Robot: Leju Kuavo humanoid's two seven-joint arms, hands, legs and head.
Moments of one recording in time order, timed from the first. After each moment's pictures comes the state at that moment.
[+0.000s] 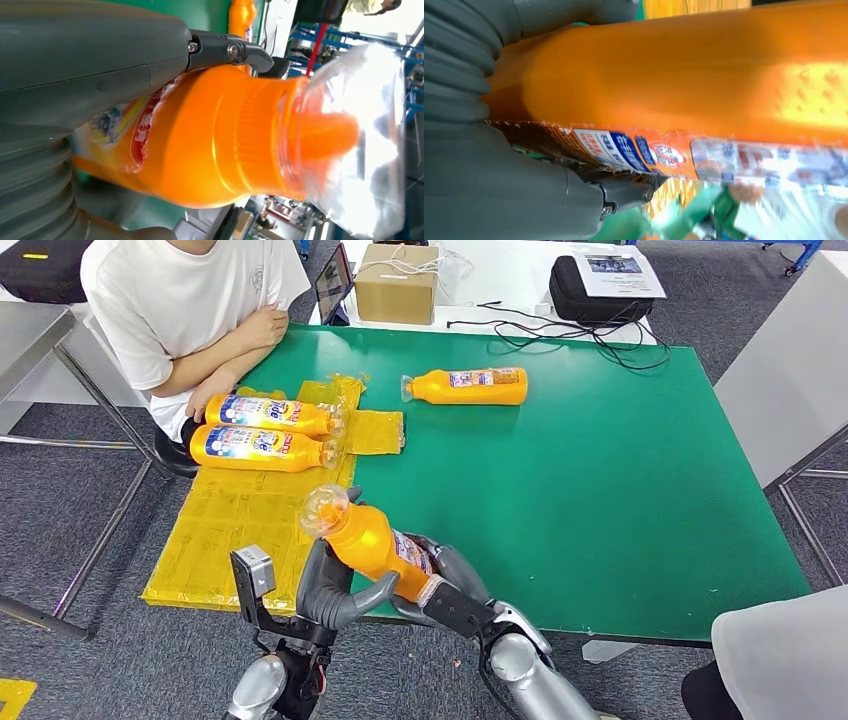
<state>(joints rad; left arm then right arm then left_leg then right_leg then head) 0.01 -0.23 -0.42 -1.42 0.26 -0.03 -0.36 -0.26 0.10 0.52 -1.04 0.47 0.04 -0.50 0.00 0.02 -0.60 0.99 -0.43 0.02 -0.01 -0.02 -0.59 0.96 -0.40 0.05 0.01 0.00</state>
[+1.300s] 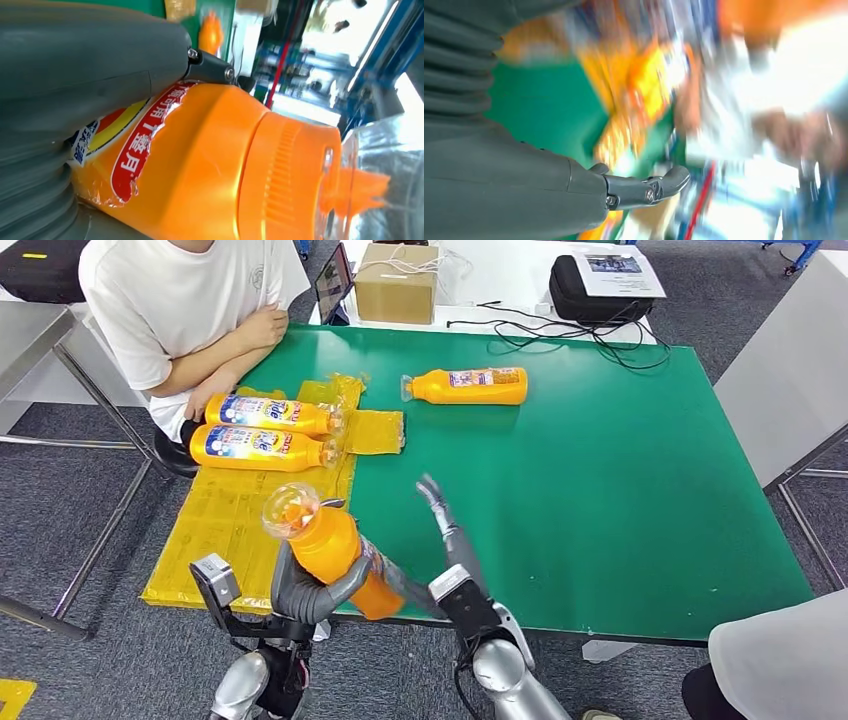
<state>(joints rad) 0.02 -0.20 -0.37 -1.45 0.29 -0.04 -0.47 -0.20 0.16 0.54 -1.23 0.29 -0.20 -0.55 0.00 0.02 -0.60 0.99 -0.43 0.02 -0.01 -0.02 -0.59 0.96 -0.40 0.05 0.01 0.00</state>
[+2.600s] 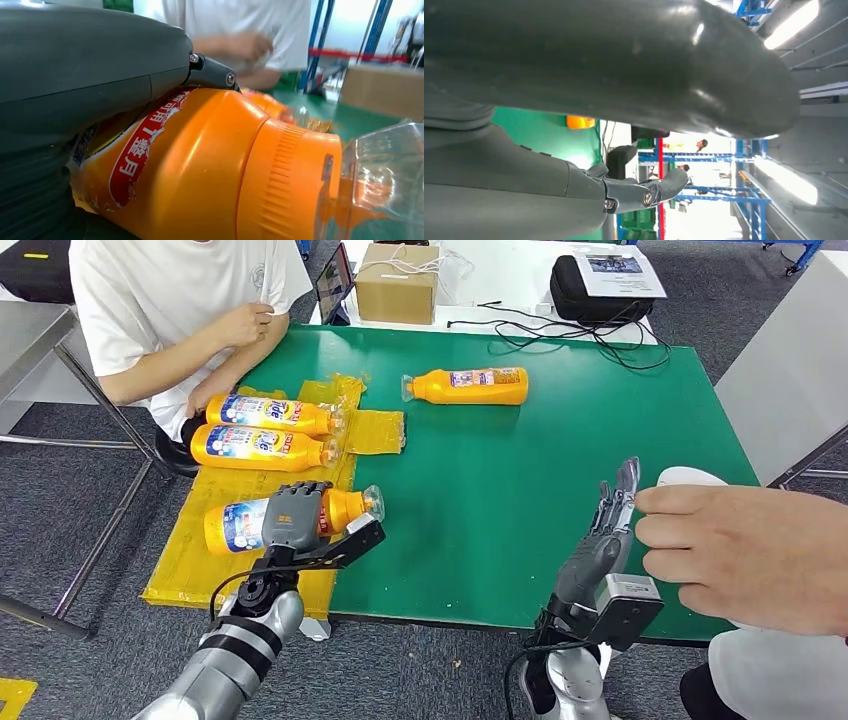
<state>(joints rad) -0.42 -0.14 -0.28 -0.79 -1.24 0.47 0.02 -0.04 0.24 0.20 -1.57 0.14 -0.40 -0.65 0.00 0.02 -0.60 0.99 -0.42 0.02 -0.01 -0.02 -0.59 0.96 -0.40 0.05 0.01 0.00</state>
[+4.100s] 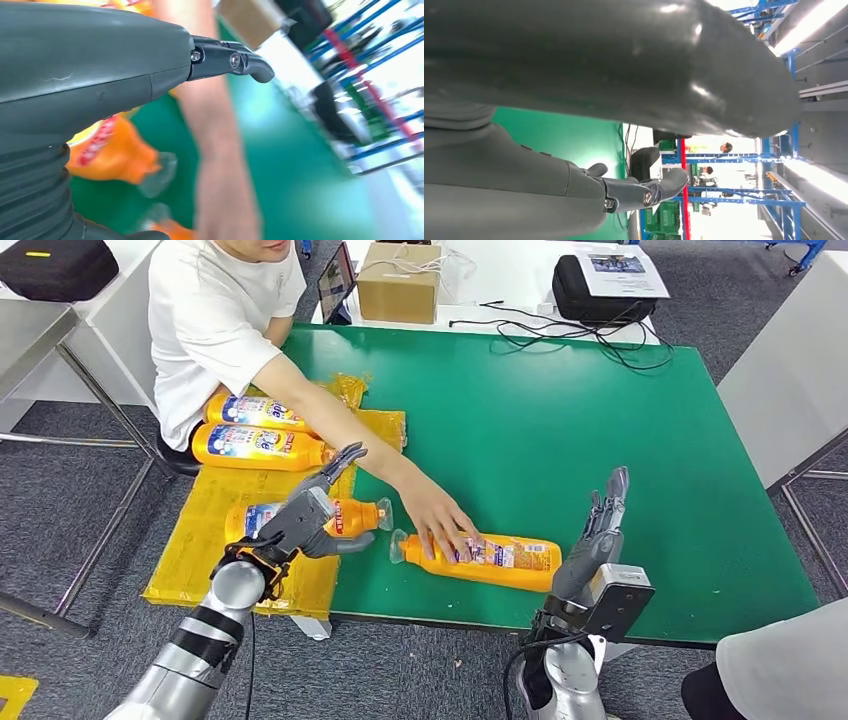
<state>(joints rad) -0.34 -0.04 -0.33 -1.18 -0.32 -0.10 -0.33 -0.06 0.25 0.15 -1.48 0.11 -0.37 -0.66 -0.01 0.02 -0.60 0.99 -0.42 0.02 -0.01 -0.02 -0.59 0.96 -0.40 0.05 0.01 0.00</state>
